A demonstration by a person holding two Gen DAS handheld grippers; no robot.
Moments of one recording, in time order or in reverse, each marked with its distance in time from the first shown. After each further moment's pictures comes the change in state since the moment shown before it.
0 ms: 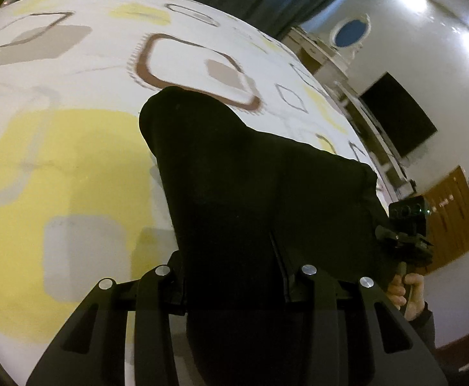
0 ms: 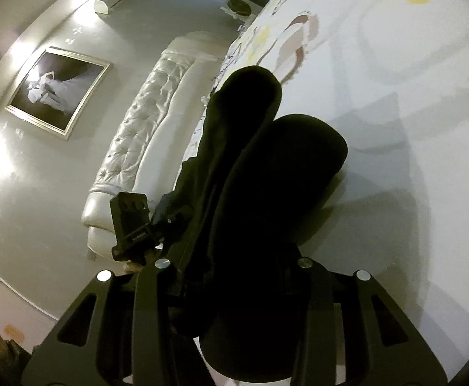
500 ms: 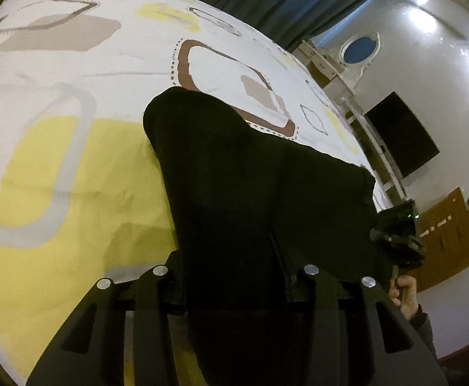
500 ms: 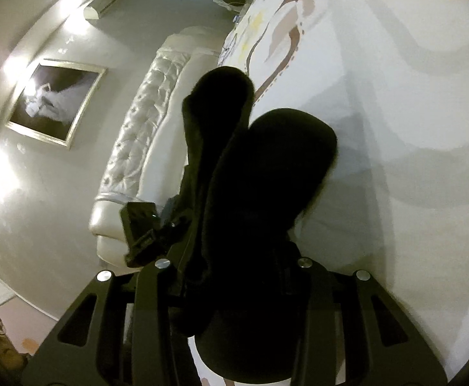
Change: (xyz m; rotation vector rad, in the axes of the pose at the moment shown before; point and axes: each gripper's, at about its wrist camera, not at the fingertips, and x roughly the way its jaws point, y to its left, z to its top) left arm 0.000 0.059 0.009 -0.060 -0.039 -0.035; right arm 0.053 -0.029 0.029 0.077 0.030 0.060
